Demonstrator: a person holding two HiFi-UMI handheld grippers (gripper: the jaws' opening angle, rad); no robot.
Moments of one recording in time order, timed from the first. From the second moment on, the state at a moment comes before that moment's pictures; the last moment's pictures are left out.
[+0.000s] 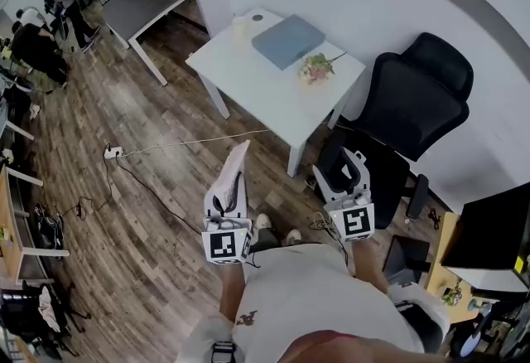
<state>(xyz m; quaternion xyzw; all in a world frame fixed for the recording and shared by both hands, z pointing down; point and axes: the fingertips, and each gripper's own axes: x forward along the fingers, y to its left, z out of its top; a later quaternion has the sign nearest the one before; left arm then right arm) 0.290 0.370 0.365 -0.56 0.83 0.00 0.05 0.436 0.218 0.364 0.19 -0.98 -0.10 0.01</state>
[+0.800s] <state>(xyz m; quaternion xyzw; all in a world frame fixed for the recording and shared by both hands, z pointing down) 0.226 0.333 0.369 -0.56 0.83 0.00 0.05 0.369 0.183 0.375 0.18 -0.98 -0.08 0.01</state>
